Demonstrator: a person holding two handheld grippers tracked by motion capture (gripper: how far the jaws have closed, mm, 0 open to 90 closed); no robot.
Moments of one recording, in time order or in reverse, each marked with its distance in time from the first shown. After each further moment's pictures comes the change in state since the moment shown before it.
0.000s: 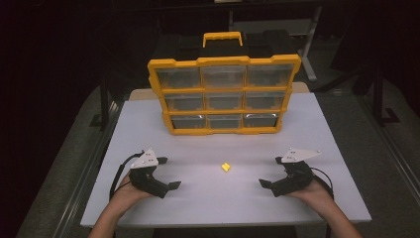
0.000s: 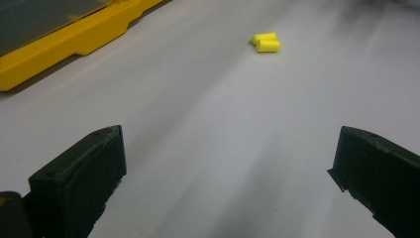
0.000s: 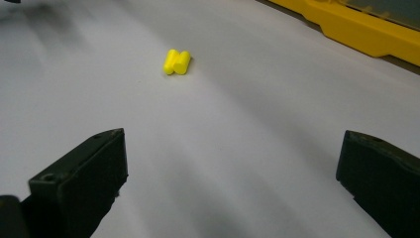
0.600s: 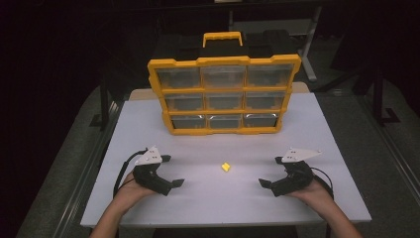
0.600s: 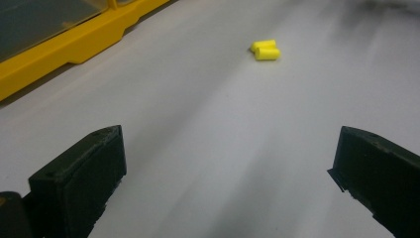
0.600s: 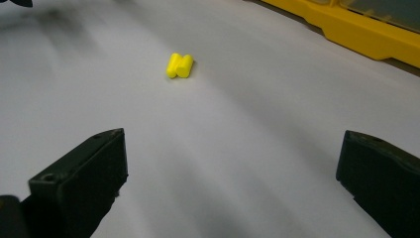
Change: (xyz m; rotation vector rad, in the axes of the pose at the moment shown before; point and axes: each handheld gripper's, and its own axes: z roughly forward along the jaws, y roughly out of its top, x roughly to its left) left arm 0.001 0.009 0.008 0.001 -0.012 -0.001; right arm 0.000 0.001 -0.001 -0.009 0.007 0.004
